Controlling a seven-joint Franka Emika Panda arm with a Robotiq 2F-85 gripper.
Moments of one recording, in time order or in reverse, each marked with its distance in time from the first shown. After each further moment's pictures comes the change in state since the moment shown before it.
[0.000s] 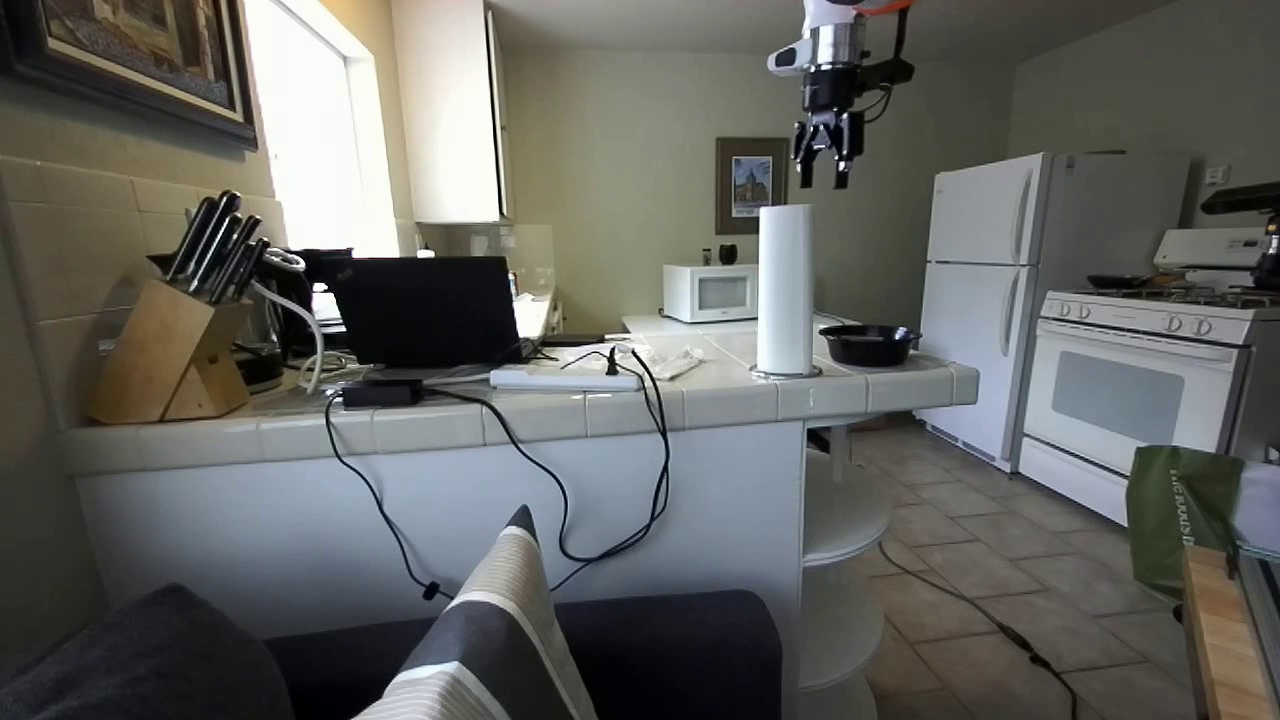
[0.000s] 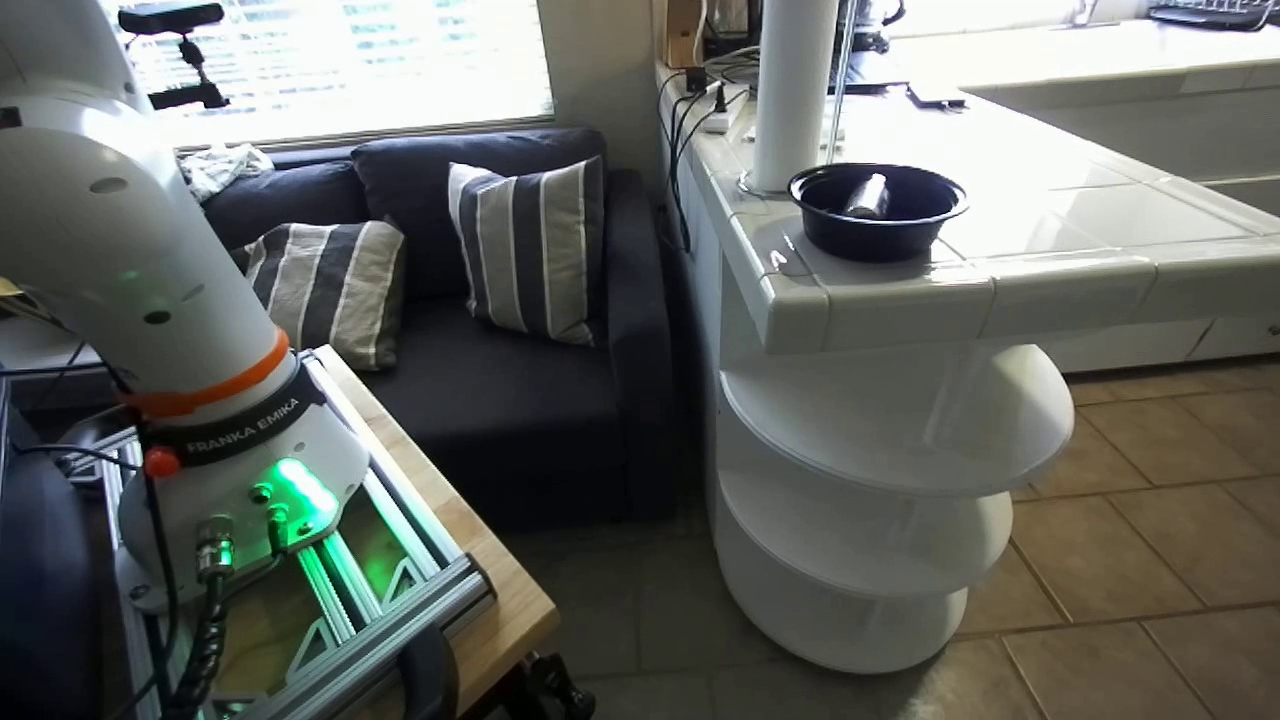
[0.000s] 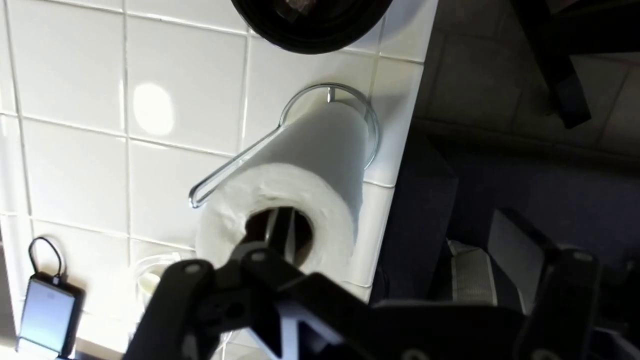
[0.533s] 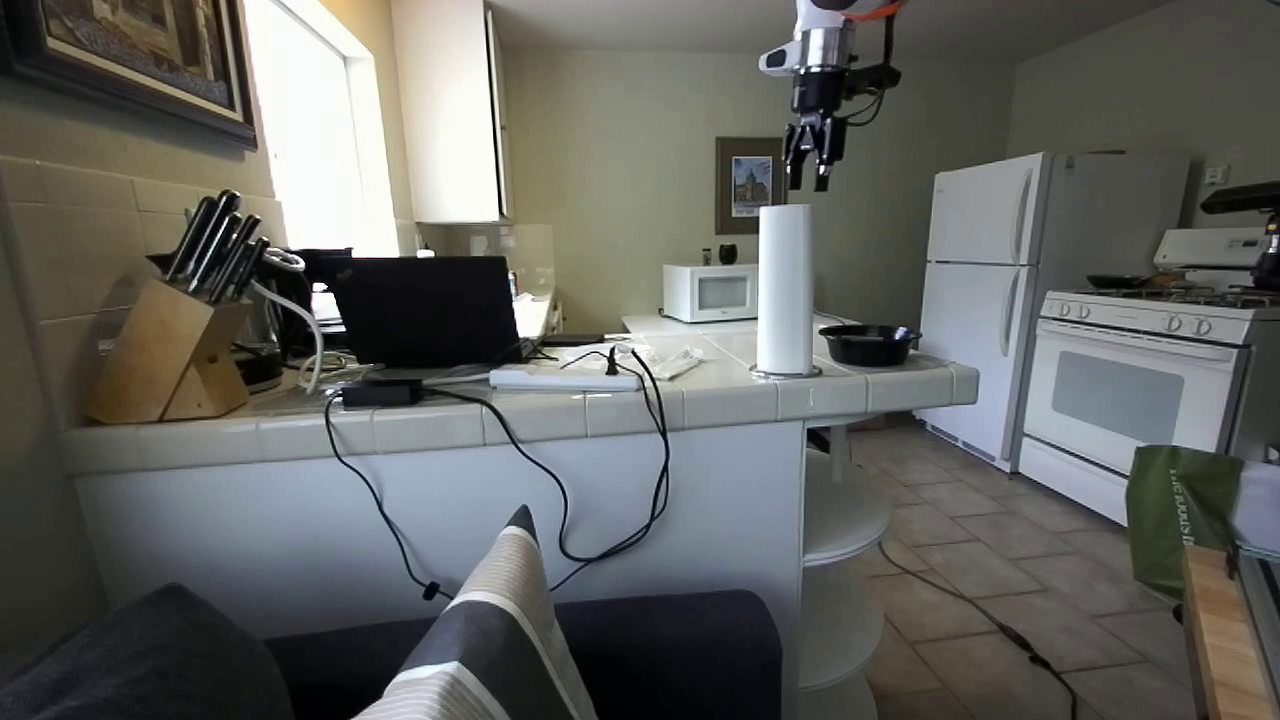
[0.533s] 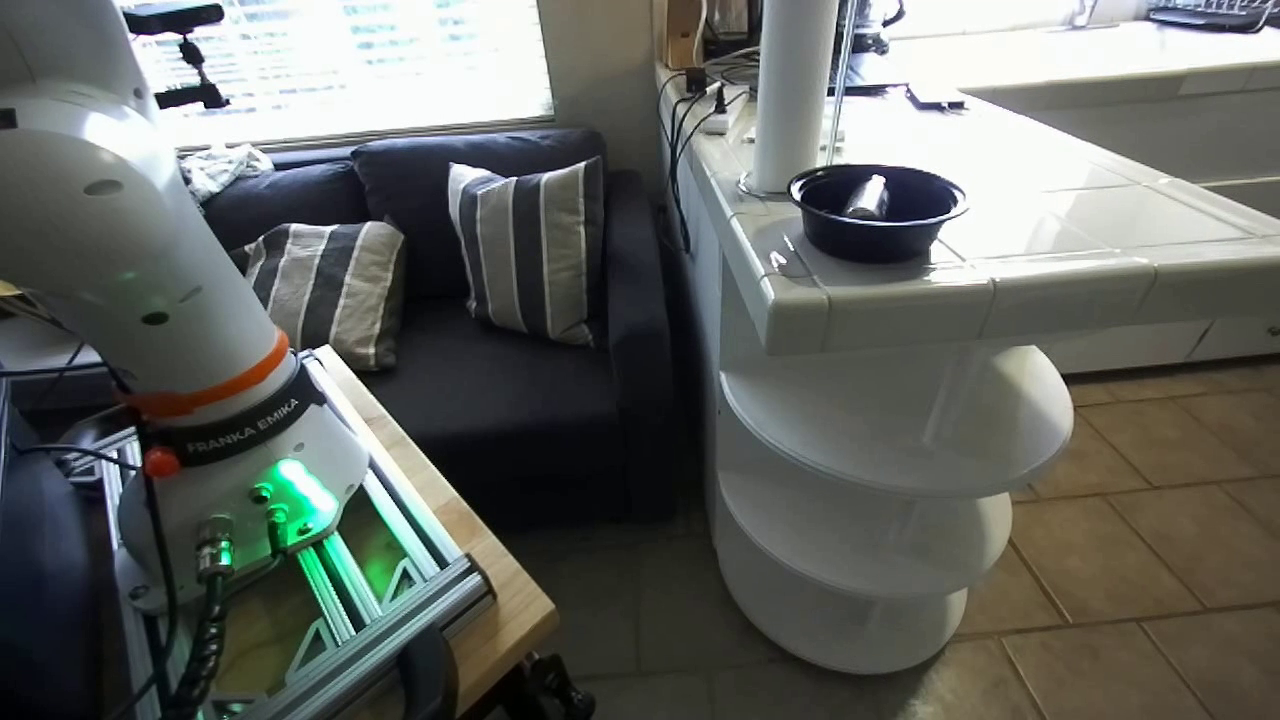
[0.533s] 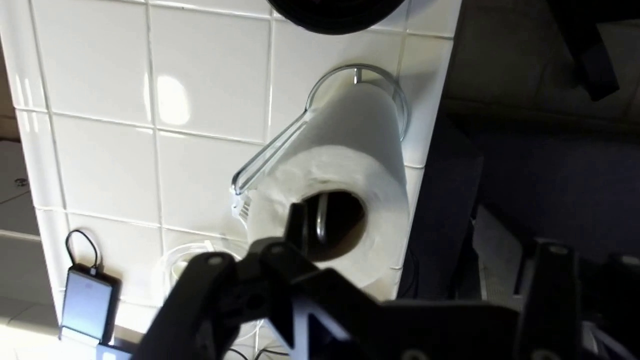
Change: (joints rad) arm -0.021 0.070 0.001 0.090 0.040 0.016 0.029
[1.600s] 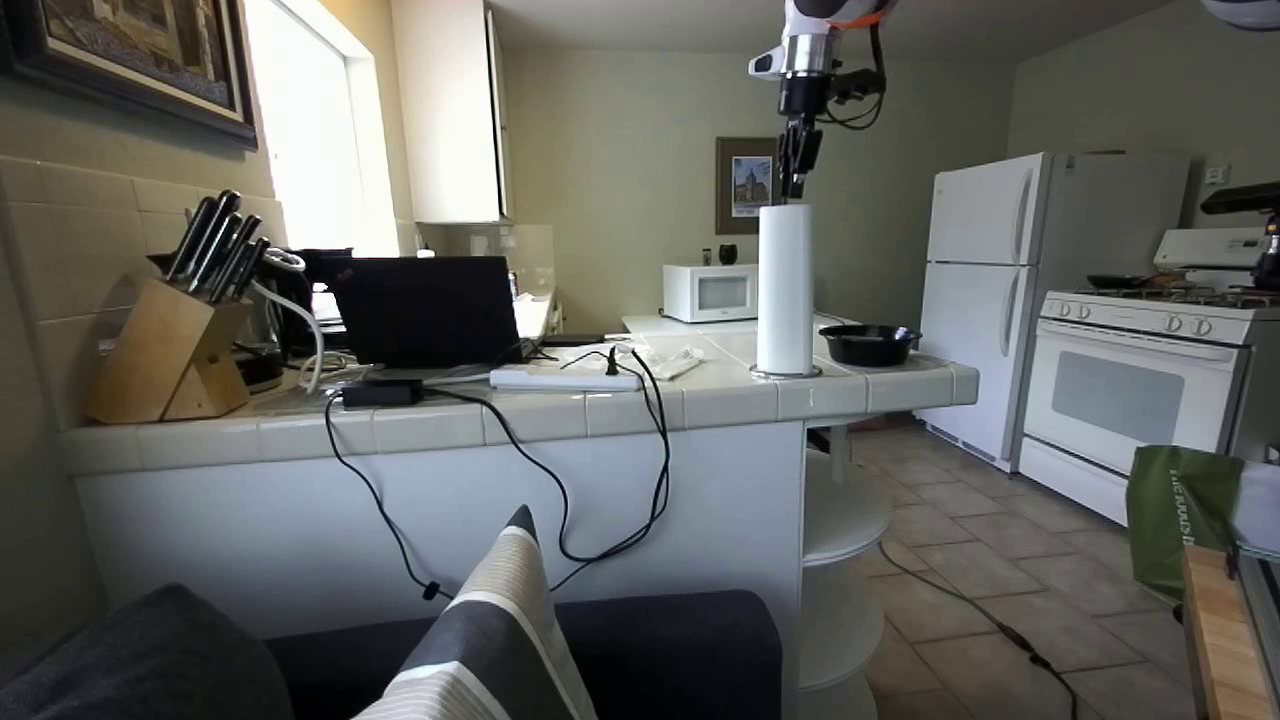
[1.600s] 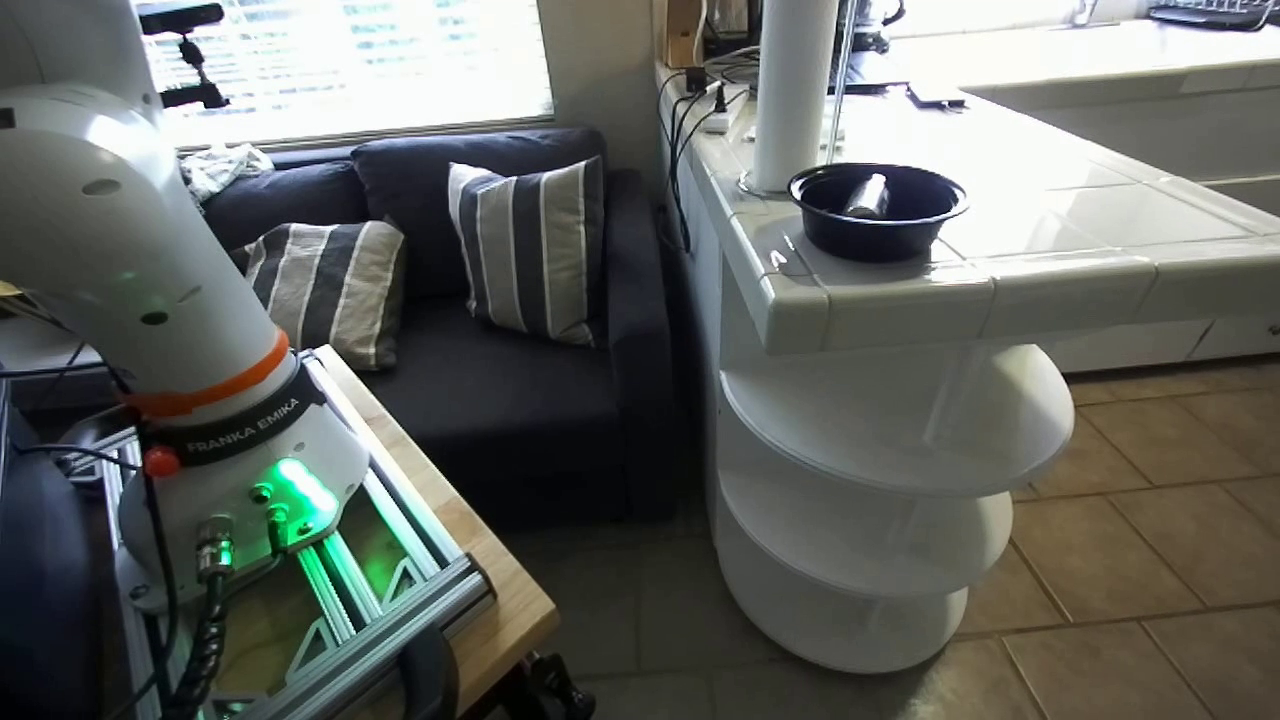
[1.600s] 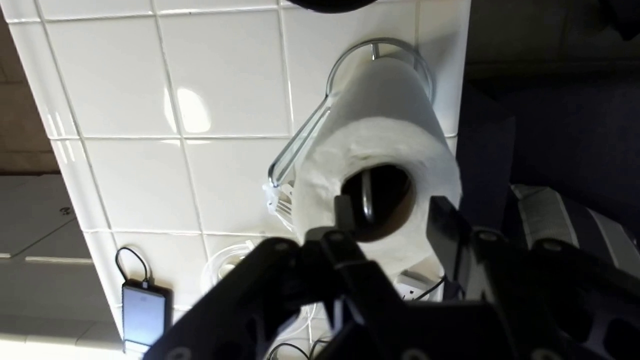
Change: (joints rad) arm -0.004 0.078 -0.003 0.100 0.023 0.003 0.154
